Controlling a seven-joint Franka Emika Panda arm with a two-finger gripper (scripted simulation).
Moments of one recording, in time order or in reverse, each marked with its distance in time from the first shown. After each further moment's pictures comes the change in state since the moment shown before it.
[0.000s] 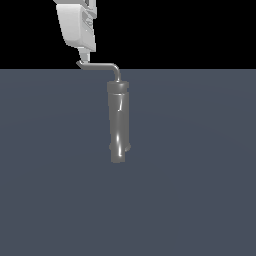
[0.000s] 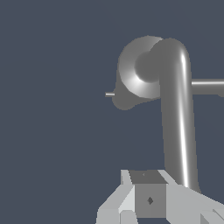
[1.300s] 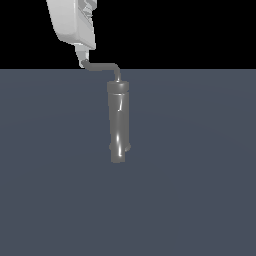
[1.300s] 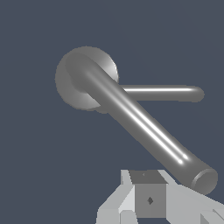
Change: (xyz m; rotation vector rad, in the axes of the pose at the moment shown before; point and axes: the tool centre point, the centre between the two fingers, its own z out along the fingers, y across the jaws) arm 0.011 0.067 0.000 0.005 -0.002 -0.007
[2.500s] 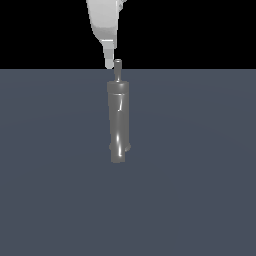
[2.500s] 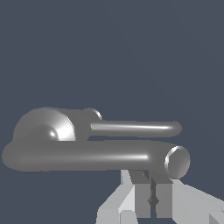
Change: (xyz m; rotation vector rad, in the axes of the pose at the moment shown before) arm 0.067 0.044 -0.001 -0.008 0.002 -0.024
